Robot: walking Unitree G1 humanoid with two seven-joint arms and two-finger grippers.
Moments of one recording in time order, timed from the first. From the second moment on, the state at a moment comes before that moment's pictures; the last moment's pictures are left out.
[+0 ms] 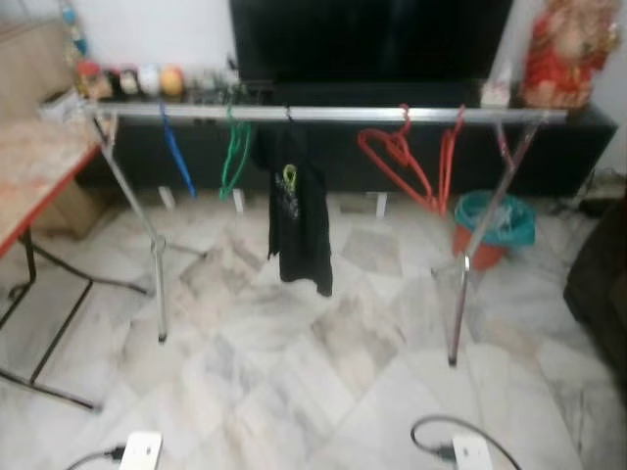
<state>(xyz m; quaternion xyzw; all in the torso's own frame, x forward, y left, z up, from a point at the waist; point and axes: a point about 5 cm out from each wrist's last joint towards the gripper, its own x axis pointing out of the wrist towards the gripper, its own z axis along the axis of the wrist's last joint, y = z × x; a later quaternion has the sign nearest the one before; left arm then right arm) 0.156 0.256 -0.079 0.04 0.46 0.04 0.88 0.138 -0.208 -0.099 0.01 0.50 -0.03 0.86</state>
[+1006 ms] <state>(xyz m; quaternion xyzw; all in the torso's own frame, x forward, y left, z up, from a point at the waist) 0.161 0.253 -0.078 0.03 0.46 0.04 0.89 0.143 -0.206 -0.098 0.01 0.50 -0.03 0.86</state>
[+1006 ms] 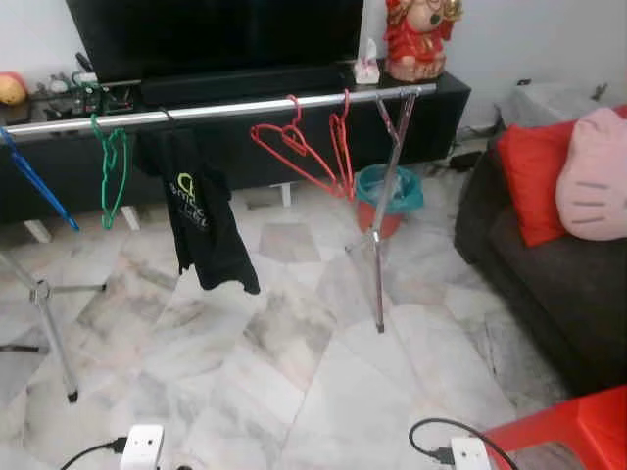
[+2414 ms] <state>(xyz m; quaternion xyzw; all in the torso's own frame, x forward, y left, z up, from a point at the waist) 0.161 0.253 -0.078 0.03 0.45 0.04 0.89 0.140 -0.209 -0.099 0.01 0.51 -0.04 0.86</state>
